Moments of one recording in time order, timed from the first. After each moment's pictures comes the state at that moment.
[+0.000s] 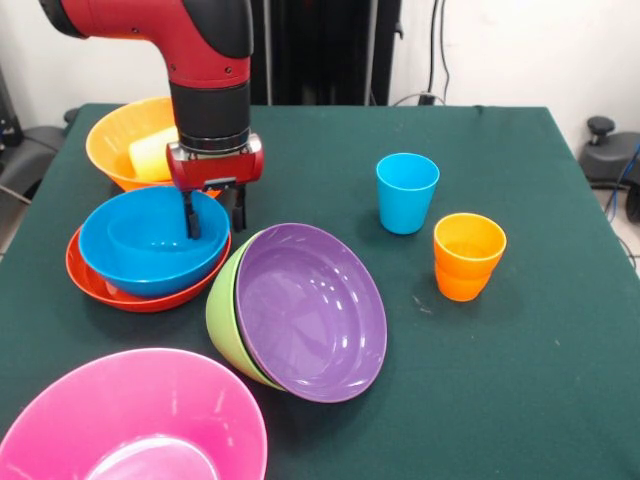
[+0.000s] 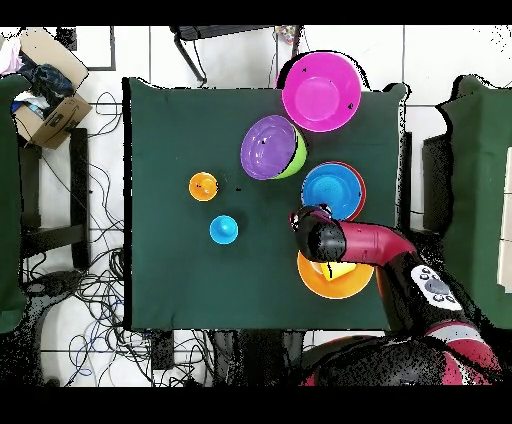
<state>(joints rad) -0.66 -0.47 0.21 1.70 -0.49 0.22 1.31</state>
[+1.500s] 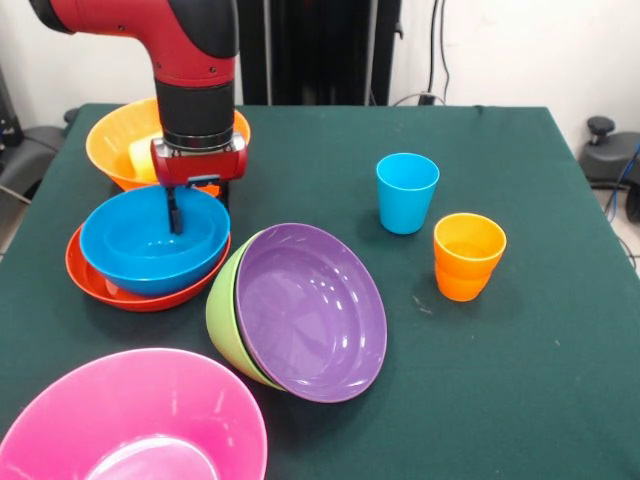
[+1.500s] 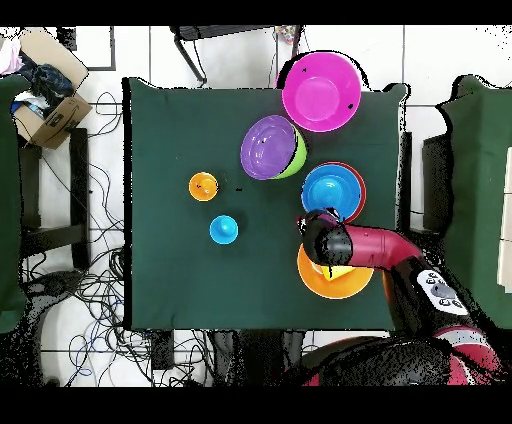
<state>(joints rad) -0.67 -0.46 0.19 1.69 -0.50 0.21 1.31</state>
